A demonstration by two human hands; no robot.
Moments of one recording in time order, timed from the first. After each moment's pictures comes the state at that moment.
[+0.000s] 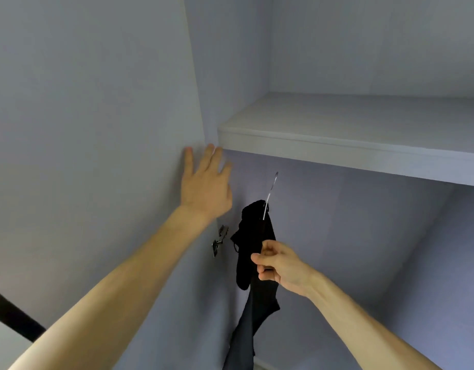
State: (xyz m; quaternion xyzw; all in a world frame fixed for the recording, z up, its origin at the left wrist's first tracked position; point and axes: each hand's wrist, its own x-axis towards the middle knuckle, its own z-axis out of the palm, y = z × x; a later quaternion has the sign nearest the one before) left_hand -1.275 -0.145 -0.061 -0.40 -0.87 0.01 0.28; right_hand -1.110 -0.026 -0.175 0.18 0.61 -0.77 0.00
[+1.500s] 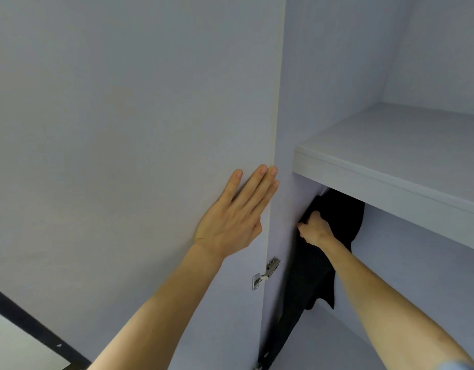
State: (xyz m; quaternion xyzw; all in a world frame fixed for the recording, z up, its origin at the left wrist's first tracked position) left_hand -1.333 -0.166 -0.092 -0.33 -0.76 0.25 0.50; right_hand -1.376 0.092 -0.204 0.24 0.90 -0.37 0.00
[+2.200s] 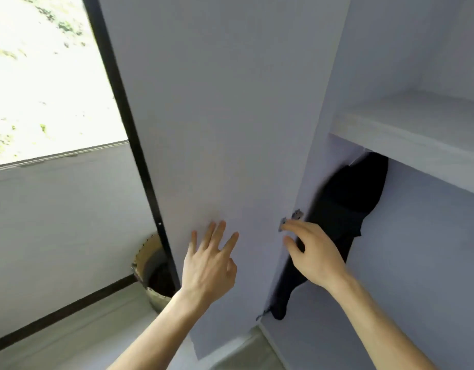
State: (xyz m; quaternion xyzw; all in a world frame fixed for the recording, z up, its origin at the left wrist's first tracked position) left_hand -1.141 -0.307 -0.221 -0.15 -0.98 -0.02 0.14; right_hand -1.134 -0.065 -0.181 -0.07 0.96 -0.26 -0.10
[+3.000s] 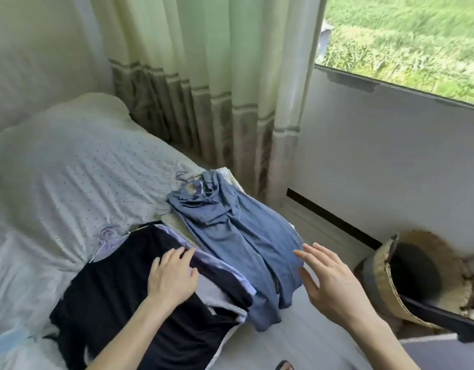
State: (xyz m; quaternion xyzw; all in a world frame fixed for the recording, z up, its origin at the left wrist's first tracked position) left_hand -0.590 -0.641 -0.313 0.61 -0.78 -0.12 -0.07; right_hand -0.901 -0.504 -0.270 -0.64 0.75 -0.15 0.08
